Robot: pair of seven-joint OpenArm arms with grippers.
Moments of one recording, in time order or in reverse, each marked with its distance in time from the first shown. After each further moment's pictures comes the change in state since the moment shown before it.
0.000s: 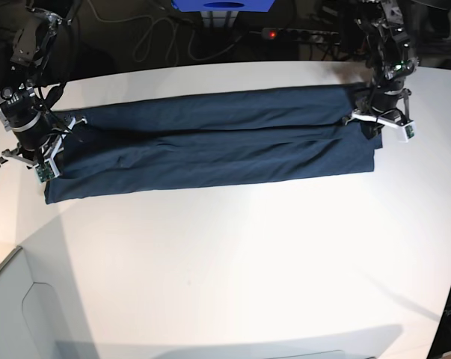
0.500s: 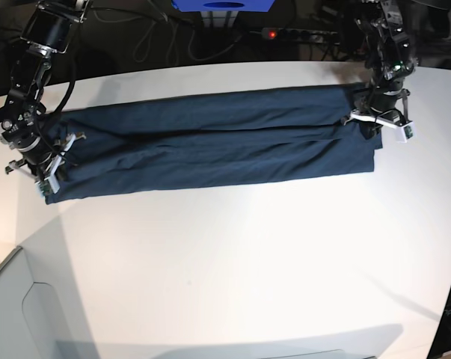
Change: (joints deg) left arm 0.0 0.0 0.1 0.0 -0.2 0.2 0.4; right arm 8.9 2.7 -2.5 -18.4 -0.5 0.0 -0.7
